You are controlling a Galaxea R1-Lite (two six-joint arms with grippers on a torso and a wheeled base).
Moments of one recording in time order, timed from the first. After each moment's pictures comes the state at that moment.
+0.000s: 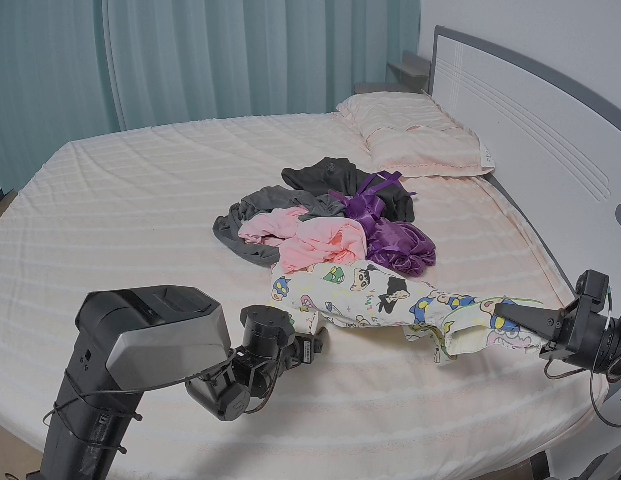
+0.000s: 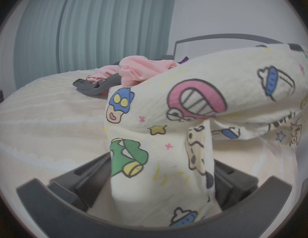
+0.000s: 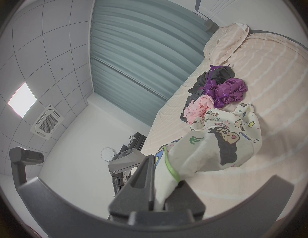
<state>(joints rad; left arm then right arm) -0.59 2.54 -0.97 -1.17 0.23 -0.20 0.31 1.35 -0.15 -1.17 0.60 0.88</state>
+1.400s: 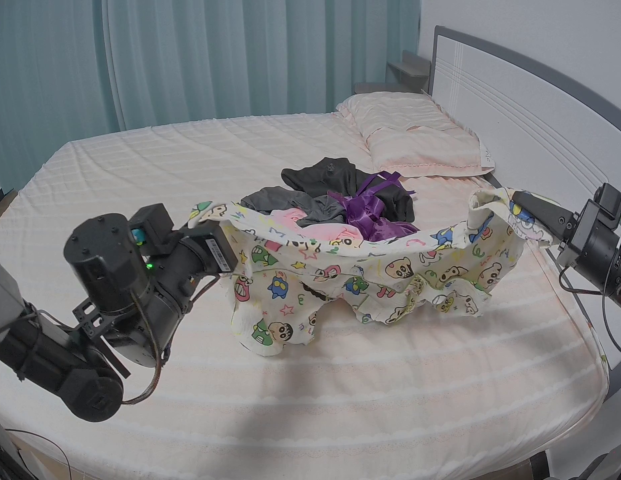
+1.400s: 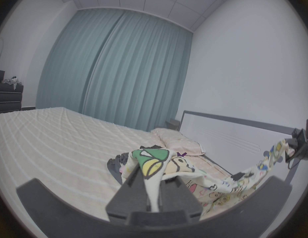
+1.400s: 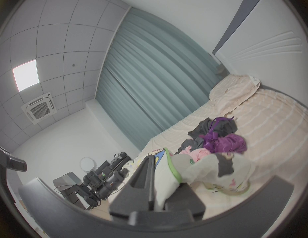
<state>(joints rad) -0.58 1.78 -0.57 -1.33 0.42 -0.21 0.25 1.37 -0.46 -1.06 0.42 0.71</state>
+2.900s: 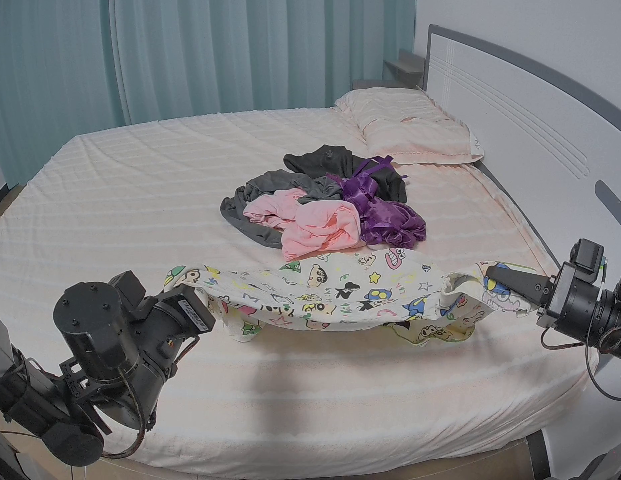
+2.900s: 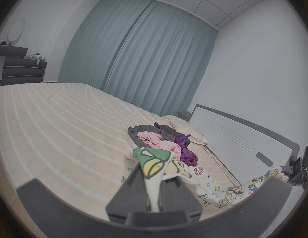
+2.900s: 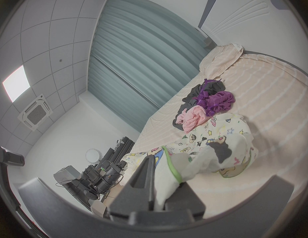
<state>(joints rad) -0.67 1.71 -0.31 -1.34 0.60 -0.47 0.35 1.37 -0.32 -0.99 0.41 0.76</state>
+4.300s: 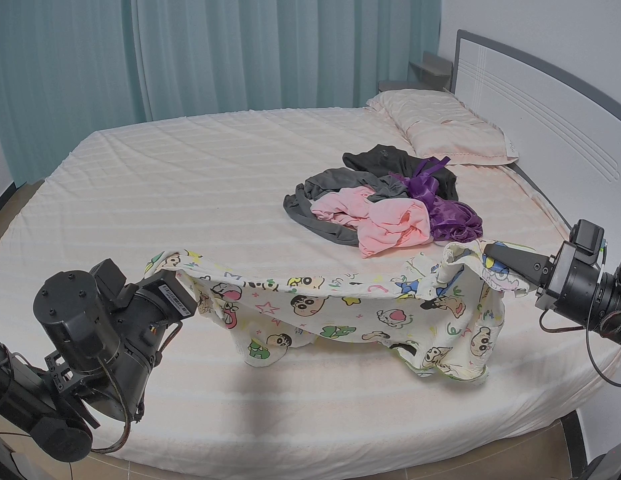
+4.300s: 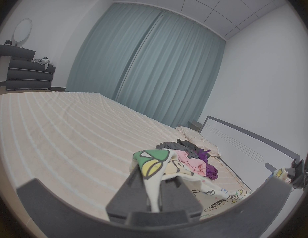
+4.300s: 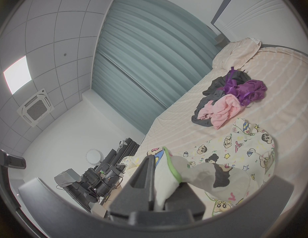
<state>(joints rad) -0.64 1.66 -0.31 -1.34 0.65 -0.45 0.36 1.39 -0.39 -0.99 0.41 0.75</state>
